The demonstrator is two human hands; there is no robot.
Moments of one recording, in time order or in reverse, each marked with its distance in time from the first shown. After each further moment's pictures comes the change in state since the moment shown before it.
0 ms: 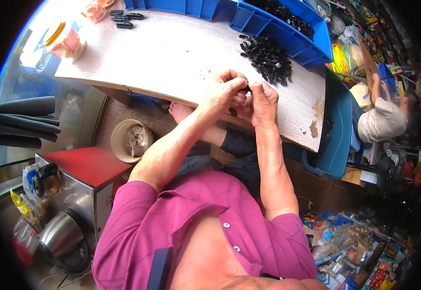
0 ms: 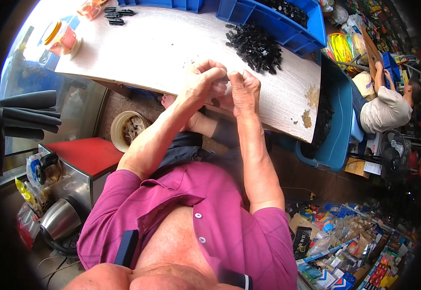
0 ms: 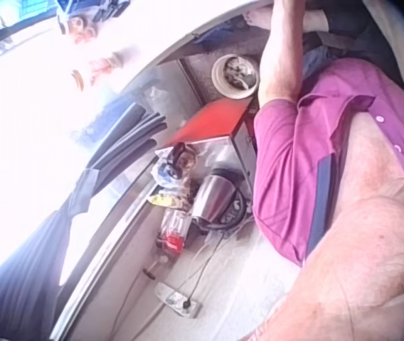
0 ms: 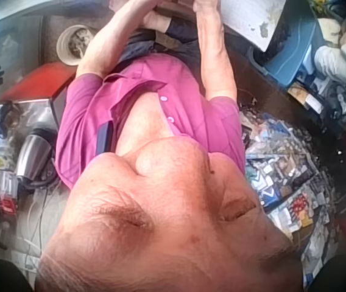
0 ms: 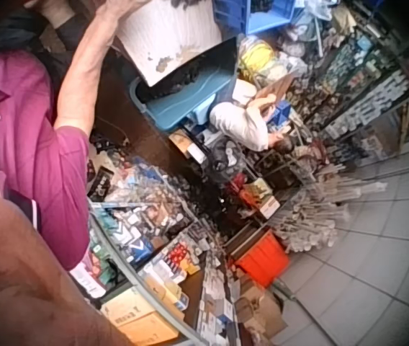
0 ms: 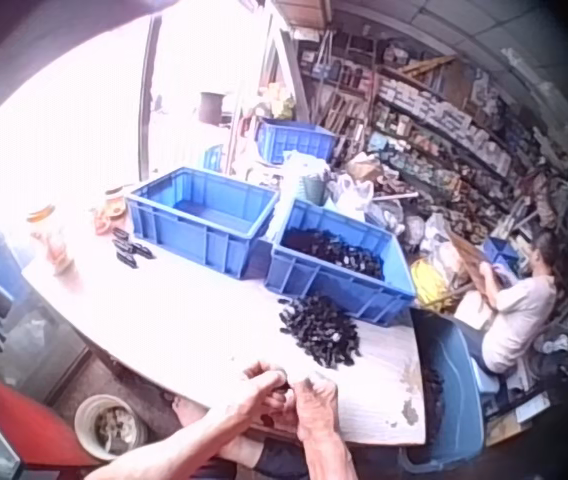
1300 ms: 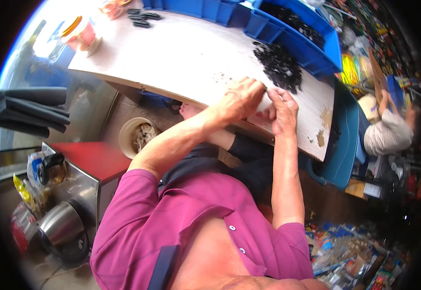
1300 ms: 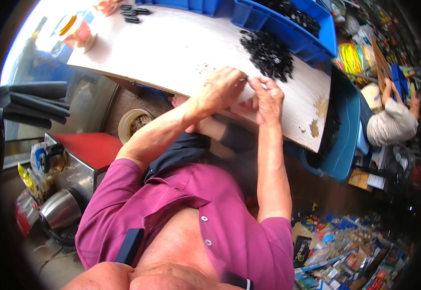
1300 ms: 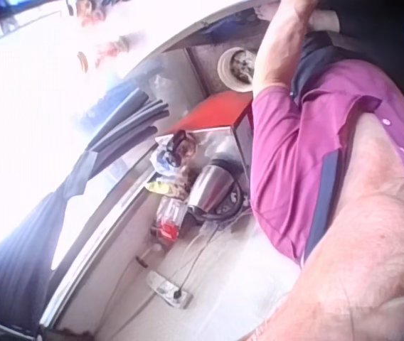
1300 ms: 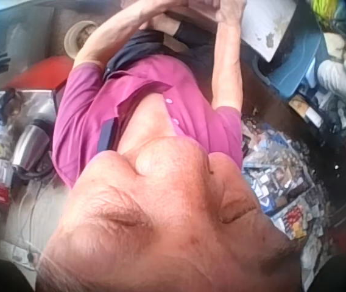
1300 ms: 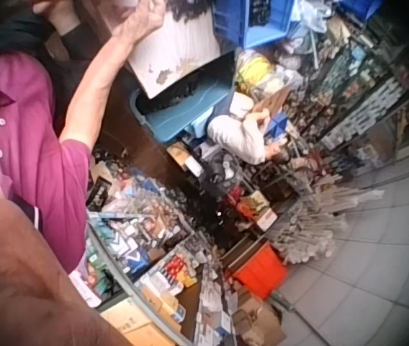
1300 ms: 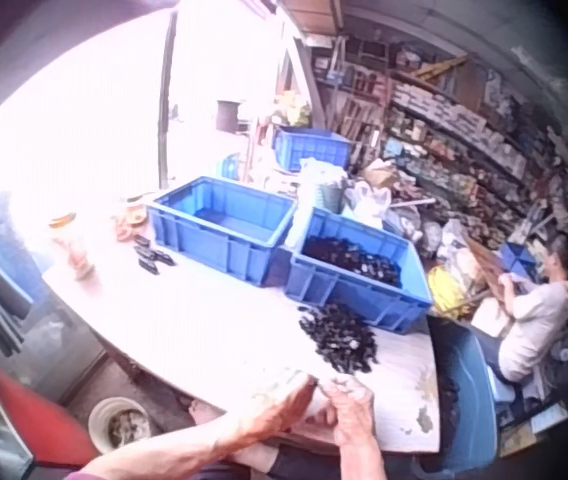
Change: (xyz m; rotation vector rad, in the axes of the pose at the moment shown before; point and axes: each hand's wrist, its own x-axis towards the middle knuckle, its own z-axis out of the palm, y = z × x) left_hand 0.021 -0.024 -0.004 1.259 -0.024 1.010; right_hand 0.004 -0.017 -0.029 -0.039 0.020 0.079
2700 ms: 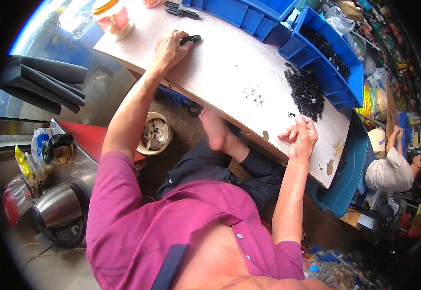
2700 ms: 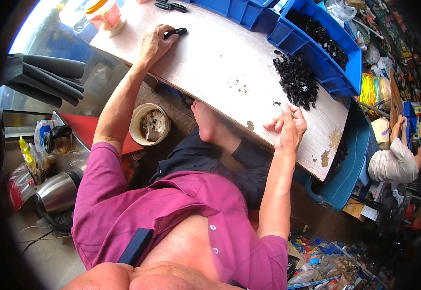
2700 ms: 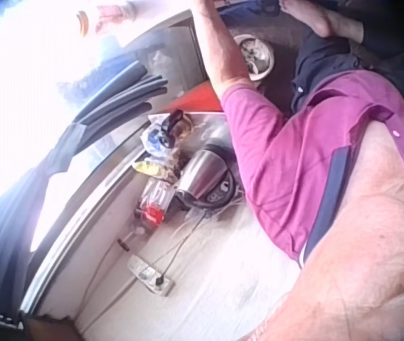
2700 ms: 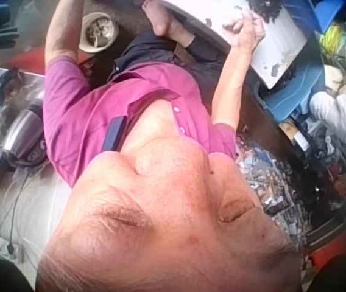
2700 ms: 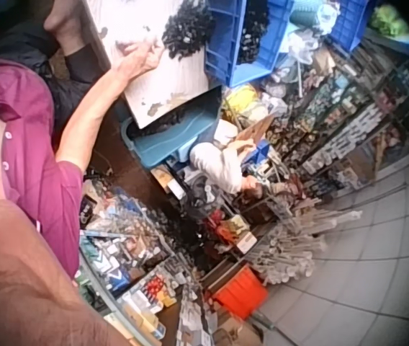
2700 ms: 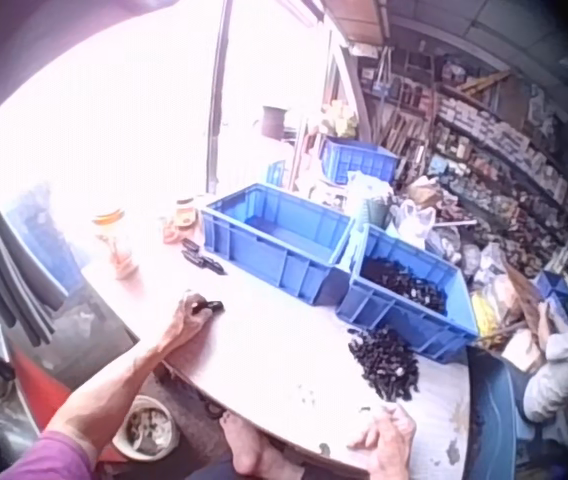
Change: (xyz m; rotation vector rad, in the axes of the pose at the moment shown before) left_hand -0.004 -0.184 -0.199 0.581 0.022 -0.513; right_hand 0.001 0.012 0.002 0.006 0.015 -0.084
